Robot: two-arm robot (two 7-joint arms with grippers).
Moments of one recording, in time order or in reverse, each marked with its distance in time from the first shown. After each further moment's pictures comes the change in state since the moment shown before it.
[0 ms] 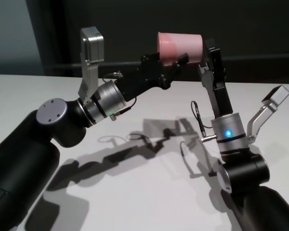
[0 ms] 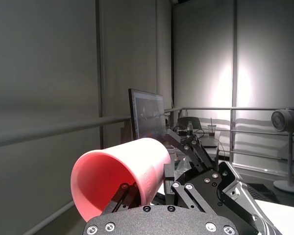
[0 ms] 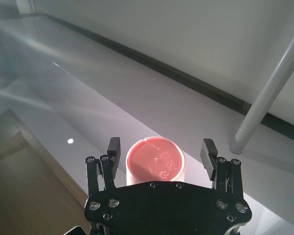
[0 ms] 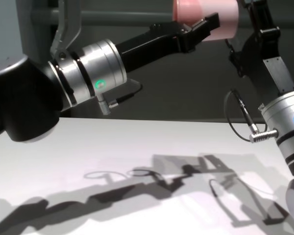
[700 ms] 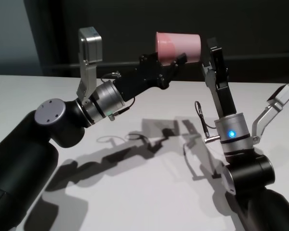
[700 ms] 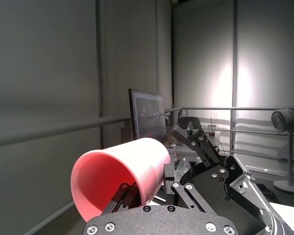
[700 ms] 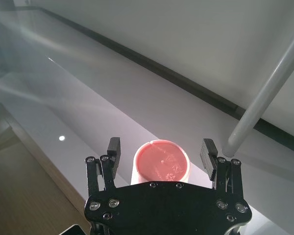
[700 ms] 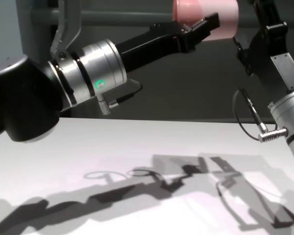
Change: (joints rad) left arm 0.000 0.000 0.000 0.000 0.000 0.000 0.000; right arm -0.044 0.005 0.025 -0.080 -0.051 -0.011 -0.047
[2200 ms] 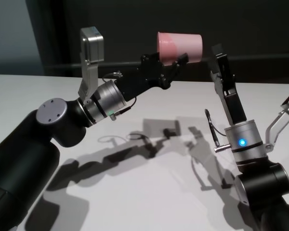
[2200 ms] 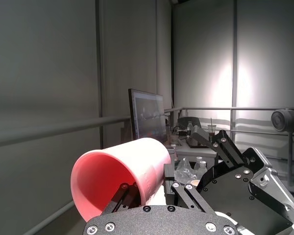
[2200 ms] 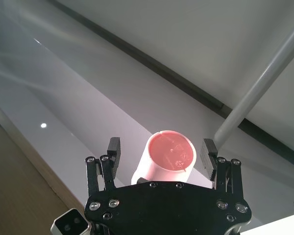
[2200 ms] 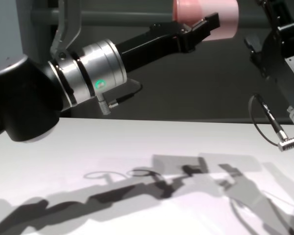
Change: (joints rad) left arm 0.000 0.000 0.000 0.000 0.000 0.000 0.000; right arm -0.124 0.014 0.046 -0.194 -0.115 0.006 -0.101
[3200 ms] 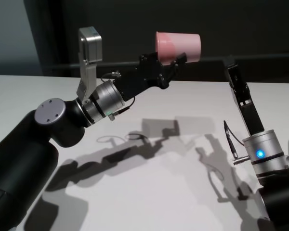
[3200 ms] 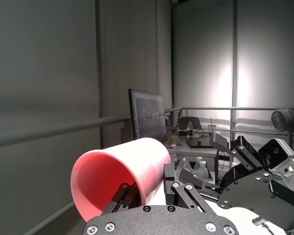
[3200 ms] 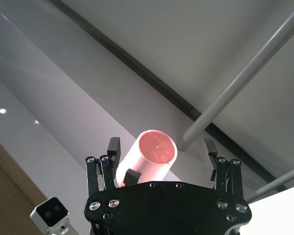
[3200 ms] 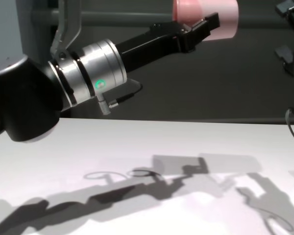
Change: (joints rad) left arm 0.000 0.000 0.000 0.000 0.000 0.000 0.000; right arm -0.143 0.037 0.055 -0.195 -0.139 -0.026 -0.139
